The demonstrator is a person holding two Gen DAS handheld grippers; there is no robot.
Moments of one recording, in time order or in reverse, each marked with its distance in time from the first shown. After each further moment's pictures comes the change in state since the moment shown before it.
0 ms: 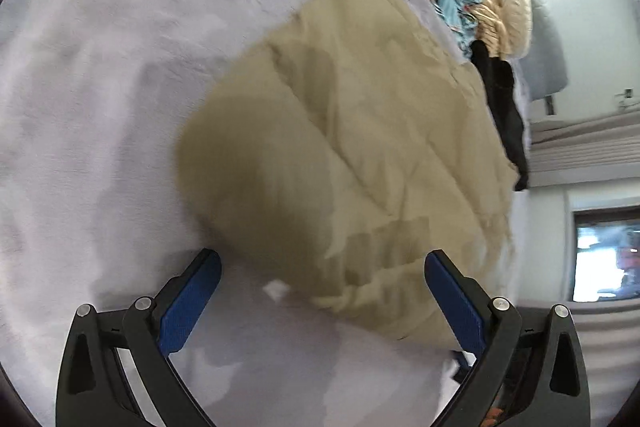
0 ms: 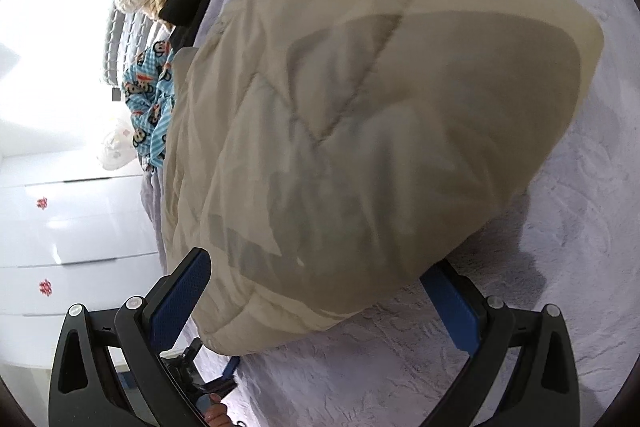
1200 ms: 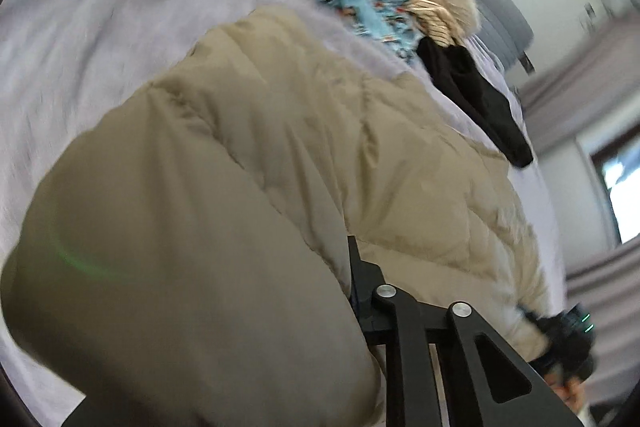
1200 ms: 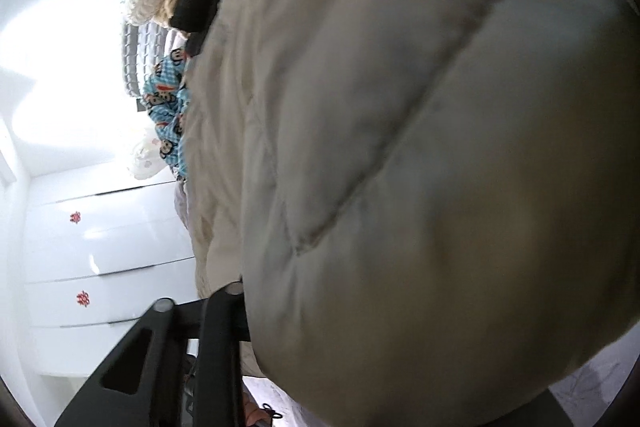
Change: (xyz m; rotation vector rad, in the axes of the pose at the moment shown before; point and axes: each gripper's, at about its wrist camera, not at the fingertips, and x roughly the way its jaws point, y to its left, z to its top) left arm 0.000 -0.085 0.010 0.376 -0.205 0.117; right arm 0.037 0.017 0.024 0.043 0.022 0.150
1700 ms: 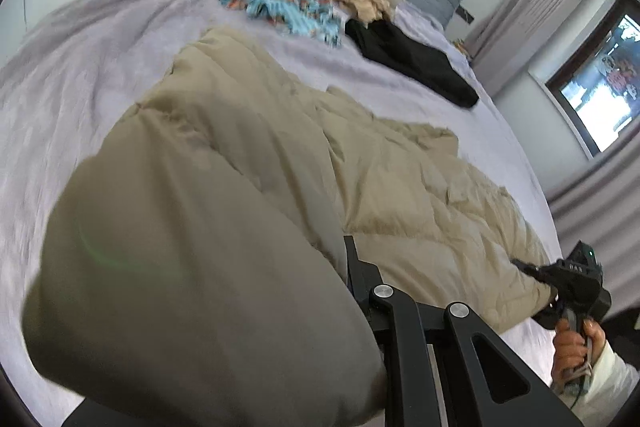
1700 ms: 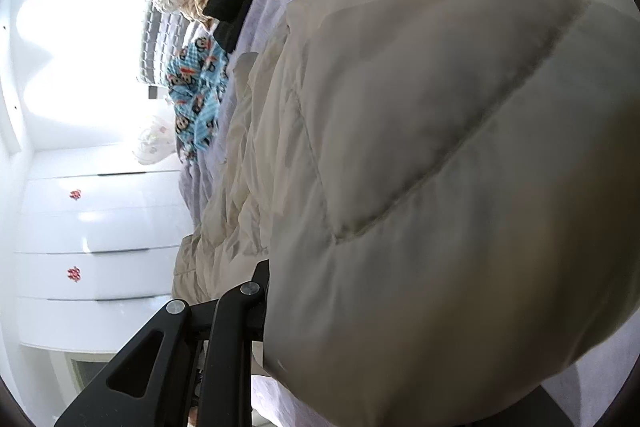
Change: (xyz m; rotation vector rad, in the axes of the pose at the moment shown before) left arm -0.093 -0.009 -0.046 0.212 0.059 -0.089; right arm -0.060 0.011 -0.078 -0.067 -0.030 -0.028
